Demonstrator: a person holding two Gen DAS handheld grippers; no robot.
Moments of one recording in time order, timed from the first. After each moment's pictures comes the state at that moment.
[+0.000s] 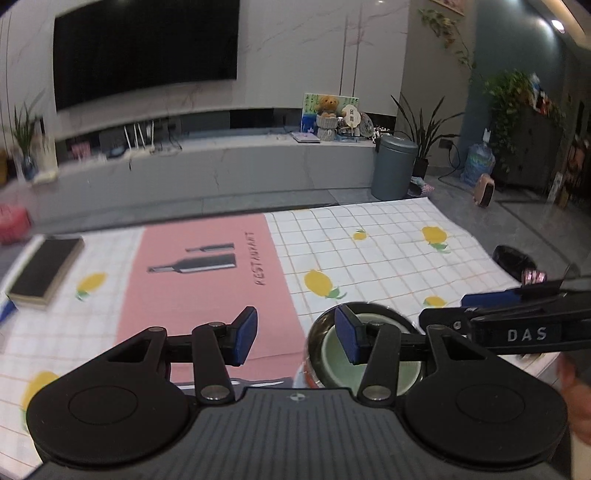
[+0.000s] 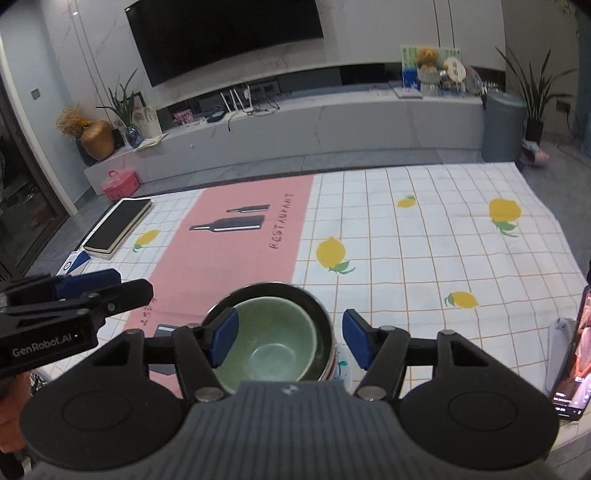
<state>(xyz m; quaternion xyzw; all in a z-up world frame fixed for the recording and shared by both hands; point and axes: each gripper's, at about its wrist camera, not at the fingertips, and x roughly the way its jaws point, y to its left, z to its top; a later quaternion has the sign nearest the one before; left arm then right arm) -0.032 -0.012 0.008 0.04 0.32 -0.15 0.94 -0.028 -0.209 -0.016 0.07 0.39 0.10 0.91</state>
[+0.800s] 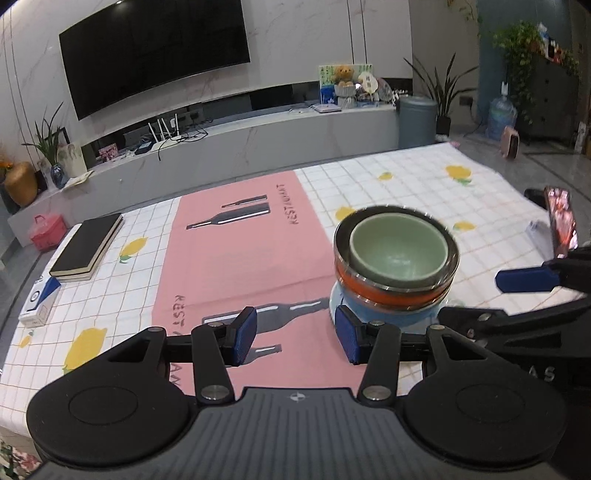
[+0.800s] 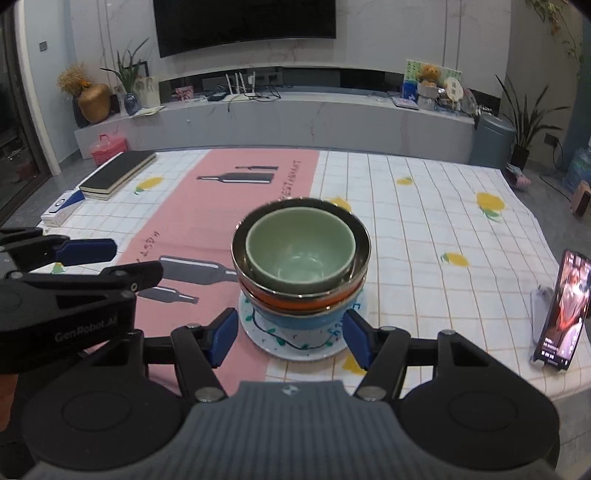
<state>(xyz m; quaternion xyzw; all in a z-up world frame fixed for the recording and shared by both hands) -0.083 -0.010 -0.043 0.11 0.34 -0.09 0.93 -0.110 -0.151 -0.056 0.00 0.39 0.07 0.92</state>
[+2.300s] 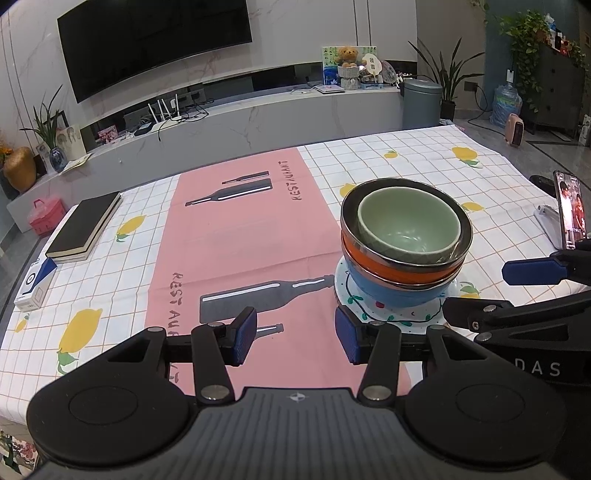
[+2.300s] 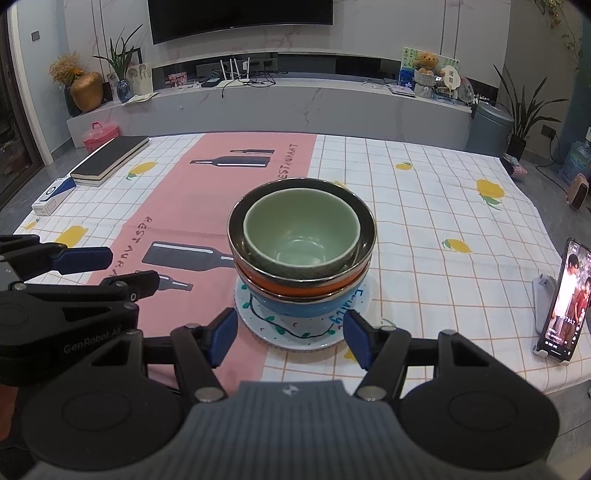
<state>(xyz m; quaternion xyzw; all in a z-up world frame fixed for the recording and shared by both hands) -0.078 -0.002 -0.058 0.10 0.37 -0.09 0.92 -0.102 -0.145 -0.069 -0.01 0.41 0.07 0.91</state>
